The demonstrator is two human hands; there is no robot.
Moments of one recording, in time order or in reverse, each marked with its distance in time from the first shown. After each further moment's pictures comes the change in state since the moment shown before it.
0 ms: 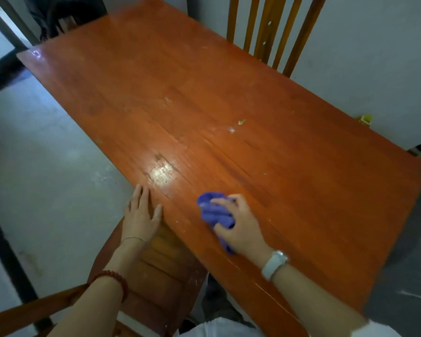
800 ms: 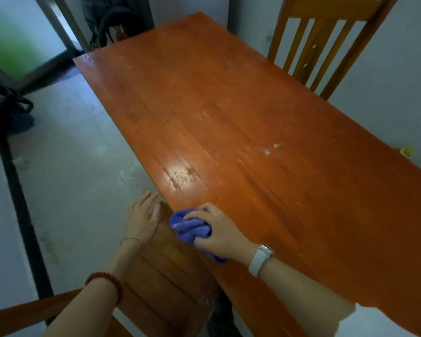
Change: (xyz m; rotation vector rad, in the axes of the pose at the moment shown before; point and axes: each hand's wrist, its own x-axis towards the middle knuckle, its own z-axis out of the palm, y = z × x) left_hand 0.024 -0.034 -0.041 -0.197 0.113 -0.028; right_hand 0.069 -0.050 0.053 0.068 -0.472 -0.236
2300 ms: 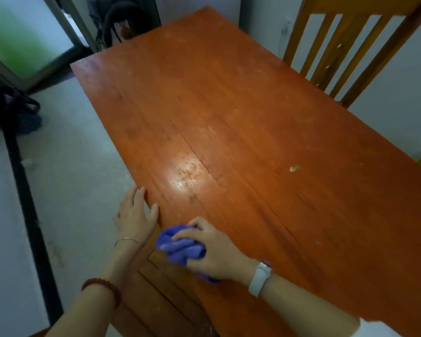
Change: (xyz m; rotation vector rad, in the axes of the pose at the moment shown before) left_hand 0.081 0.008 -0.003 0.237 0.095 -0.153; right_hand 0.058 0.015 -0.024 0.101 -0.097 -0.078
